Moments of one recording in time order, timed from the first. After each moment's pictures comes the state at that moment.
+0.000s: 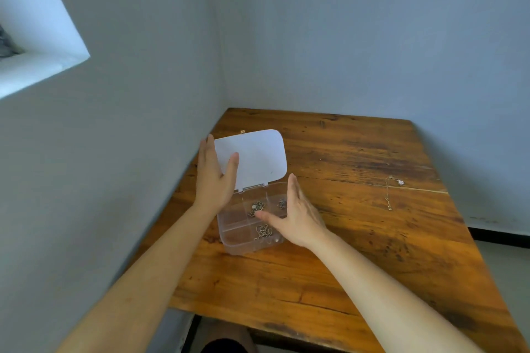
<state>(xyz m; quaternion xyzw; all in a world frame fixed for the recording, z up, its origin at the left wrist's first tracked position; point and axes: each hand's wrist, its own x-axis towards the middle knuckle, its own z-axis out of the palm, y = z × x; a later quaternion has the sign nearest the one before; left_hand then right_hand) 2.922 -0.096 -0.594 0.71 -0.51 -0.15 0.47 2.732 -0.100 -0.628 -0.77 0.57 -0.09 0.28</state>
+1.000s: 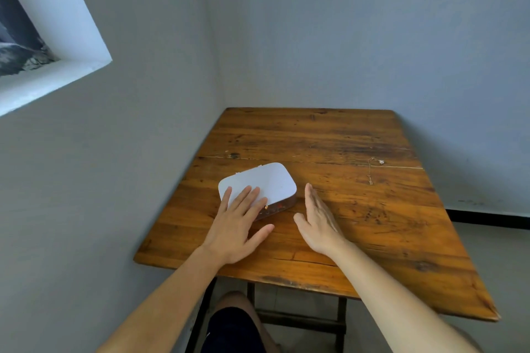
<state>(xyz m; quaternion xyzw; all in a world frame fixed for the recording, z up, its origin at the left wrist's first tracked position) 2.883 0.022 -0.640 0.62 -0.78 0.02 0.09 2.669 -0.031 -0.653 -0.76 0.57 -0.15 0.28</state>
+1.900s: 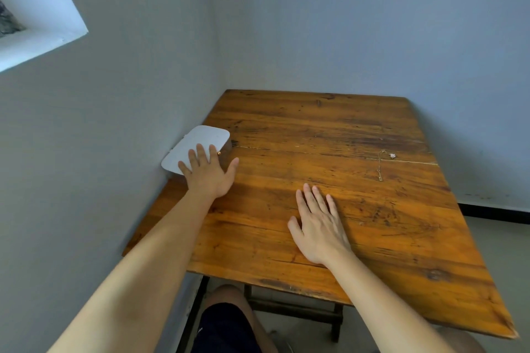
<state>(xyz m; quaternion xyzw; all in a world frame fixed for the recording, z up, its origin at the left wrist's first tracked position) 2.936 -0.085 -0.633 0.84 -0.53 -0.08 0.03 2.671 -0.035 -0.677 -0.83 0.55 -0.05 0.10</state>
